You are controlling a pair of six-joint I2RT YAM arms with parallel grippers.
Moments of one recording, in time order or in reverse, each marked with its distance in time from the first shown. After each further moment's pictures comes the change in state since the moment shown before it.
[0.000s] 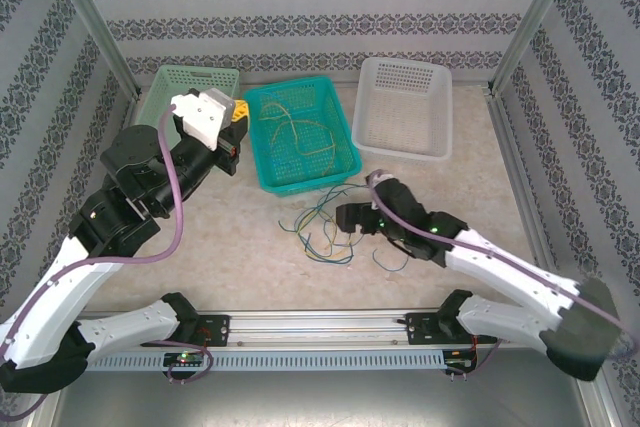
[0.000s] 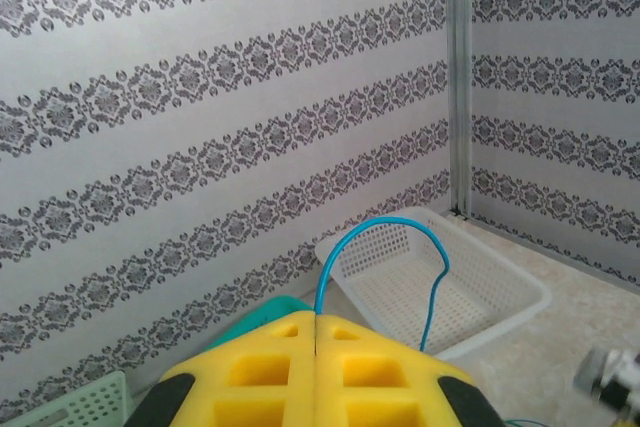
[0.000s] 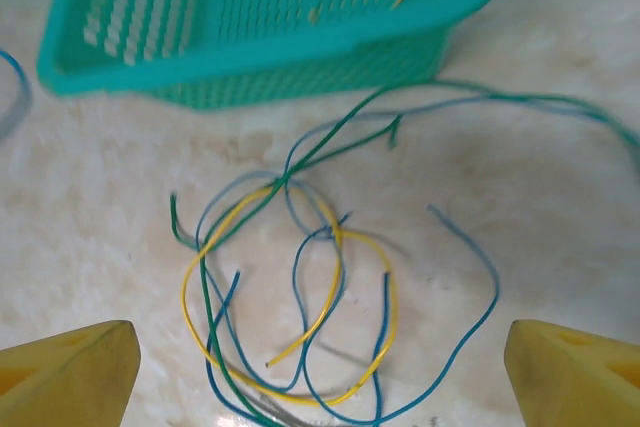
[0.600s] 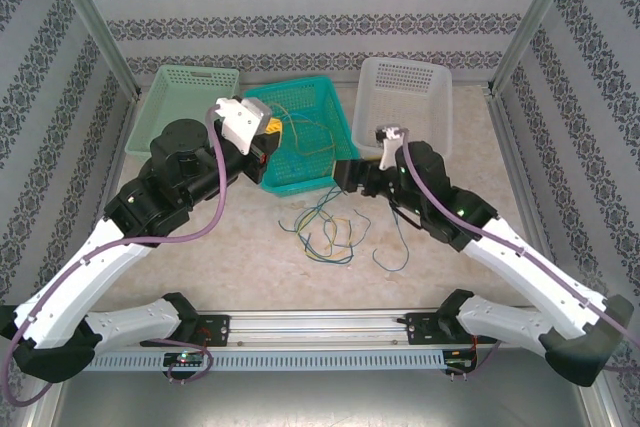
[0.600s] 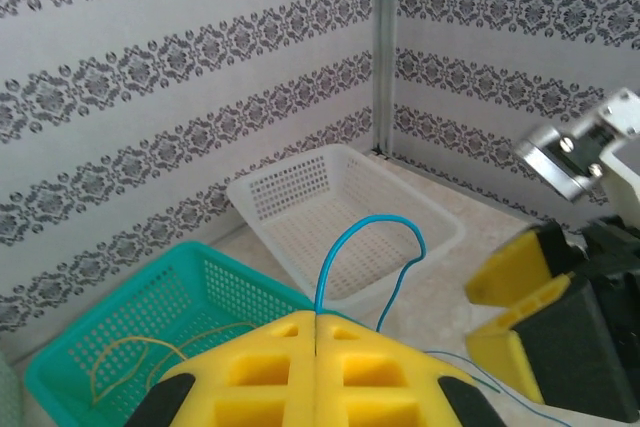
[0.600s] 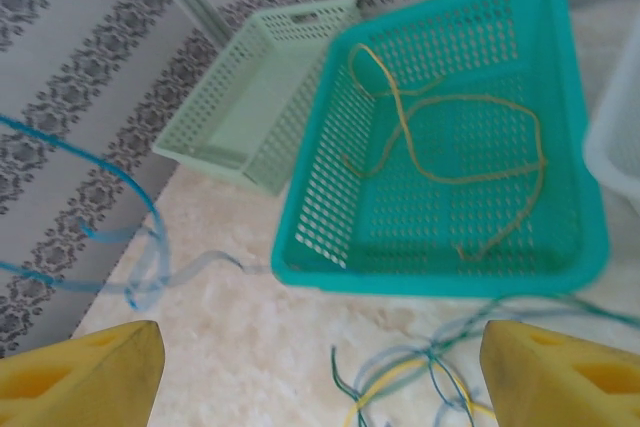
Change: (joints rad) left arm 0.000 0.077 -0.076 0.001 0.153 -0.101; right arm -0.020 0.047 0.343 0.036 -0.089 -0.046
